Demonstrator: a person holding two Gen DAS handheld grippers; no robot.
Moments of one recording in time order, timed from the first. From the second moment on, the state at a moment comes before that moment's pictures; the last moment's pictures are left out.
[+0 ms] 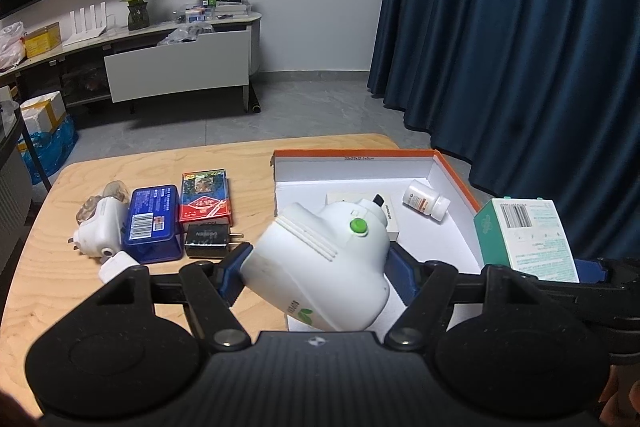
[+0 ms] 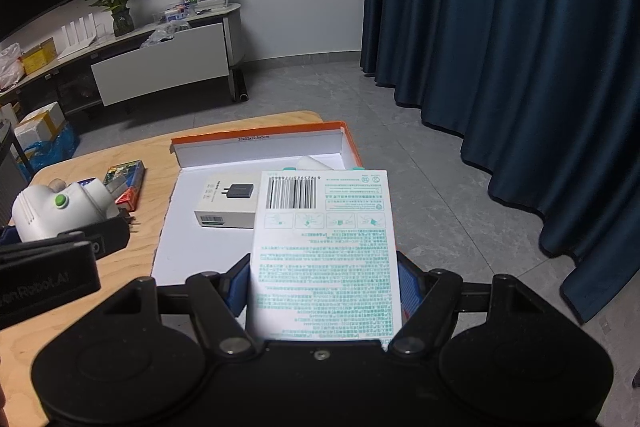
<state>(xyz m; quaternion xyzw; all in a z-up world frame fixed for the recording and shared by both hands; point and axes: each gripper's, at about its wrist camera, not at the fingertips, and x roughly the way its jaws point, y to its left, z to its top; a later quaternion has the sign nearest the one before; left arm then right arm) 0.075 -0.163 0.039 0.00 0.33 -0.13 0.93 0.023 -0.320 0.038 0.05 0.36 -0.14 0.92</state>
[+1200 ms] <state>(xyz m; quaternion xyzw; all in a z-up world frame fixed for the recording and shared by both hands) 0.098 -0.184 0.031 0.01 0.34 -0.14 0.93 0.061 -0.339 0.033 0.04 0.37 -0.15 0.92</state>
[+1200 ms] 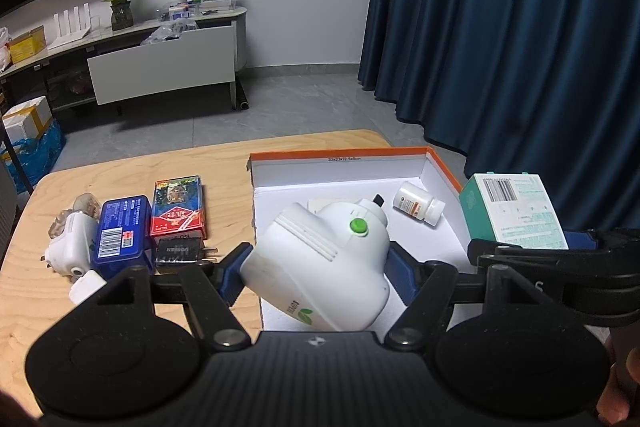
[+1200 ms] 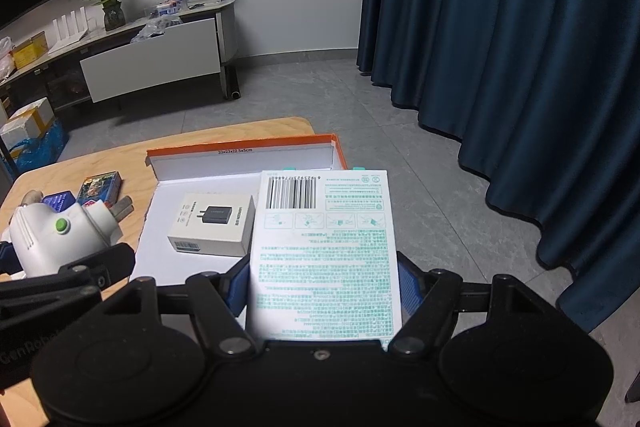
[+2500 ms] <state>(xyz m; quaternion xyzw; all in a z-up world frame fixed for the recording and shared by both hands) 0.131 -0.197 0.012 0.02 0.36 -0.14 0.92 0.114 -0.351 0.012 0.04 0.39 -0.14 0.91</state>
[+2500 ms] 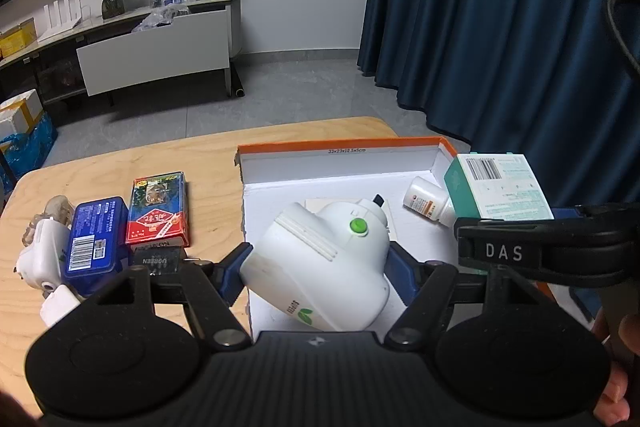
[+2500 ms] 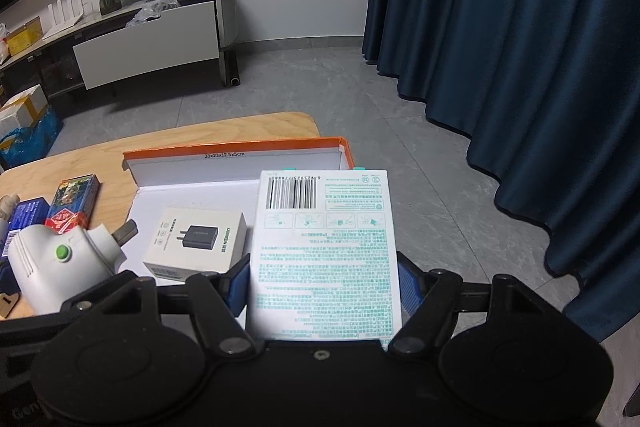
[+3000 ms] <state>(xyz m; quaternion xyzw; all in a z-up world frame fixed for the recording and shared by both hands) 0.138 -0.204 0.005 0.03 0.36 -0.15 0.92 0.134 -0.356 0.004 0.04 0.40 -0.13 0.90</state>
